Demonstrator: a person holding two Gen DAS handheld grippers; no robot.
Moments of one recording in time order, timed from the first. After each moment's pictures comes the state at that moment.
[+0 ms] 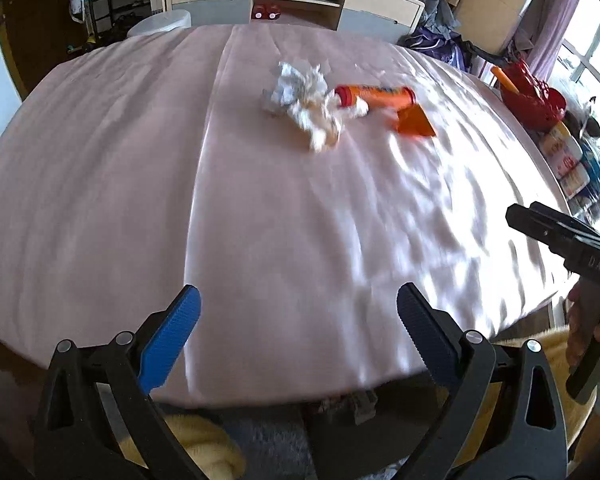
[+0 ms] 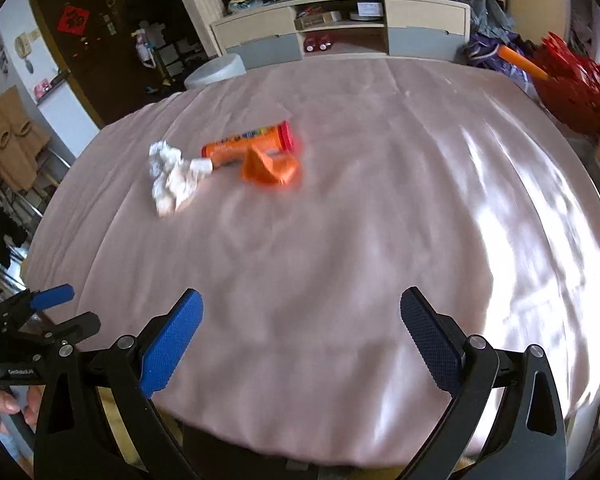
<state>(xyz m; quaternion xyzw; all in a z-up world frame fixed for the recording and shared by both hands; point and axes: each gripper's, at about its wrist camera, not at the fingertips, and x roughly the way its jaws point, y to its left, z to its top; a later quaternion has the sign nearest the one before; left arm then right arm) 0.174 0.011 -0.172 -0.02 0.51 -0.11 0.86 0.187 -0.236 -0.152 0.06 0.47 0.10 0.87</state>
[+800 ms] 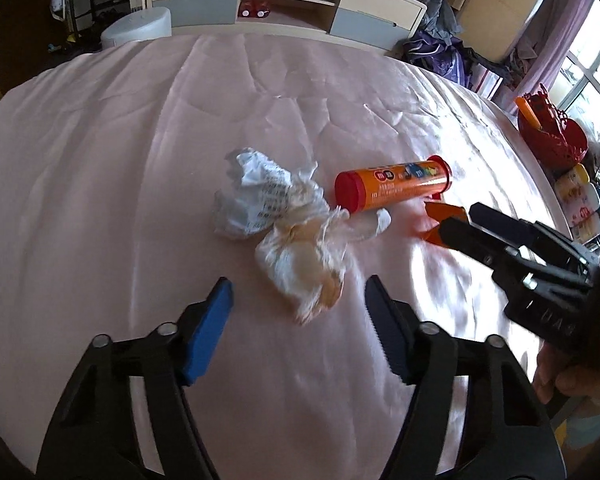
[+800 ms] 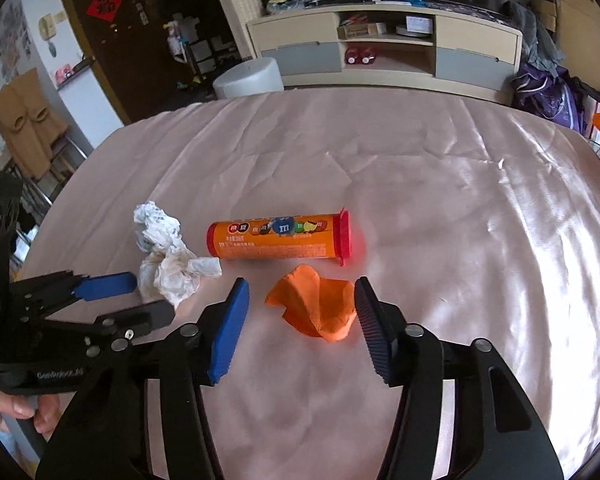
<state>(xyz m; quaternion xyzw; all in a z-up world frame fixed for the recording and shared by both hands) 0.301 -0.013 -0.187 -0.04 0.51 -0.13 0.85 0.291 -0.192 -0.166 0.03 0.45 0.16 0.88</state>
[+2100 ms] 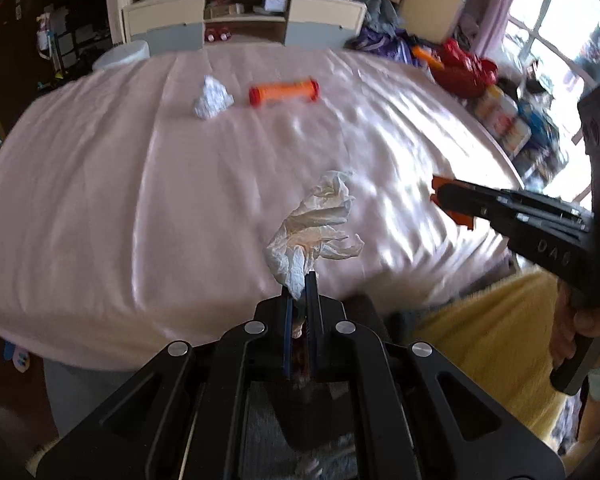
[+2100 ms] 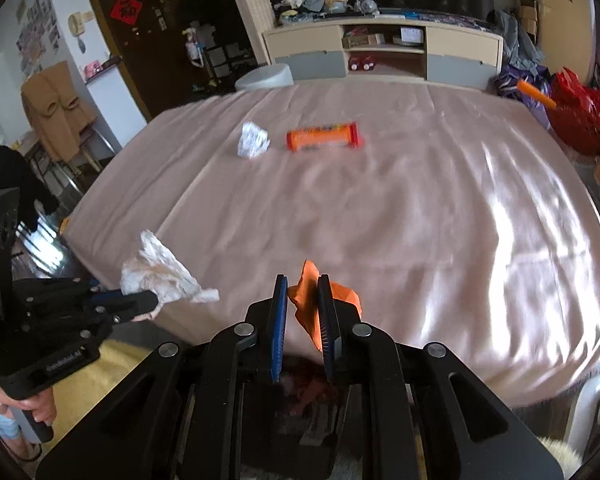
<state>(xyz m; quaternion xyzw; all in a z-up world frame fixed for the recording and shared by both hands) 0.070 -0.027 -0.148 0.01 0.48 -0.18 0.86 0.086 -0.212 -0.125 0.03 0.44 0.16 0.88</state>
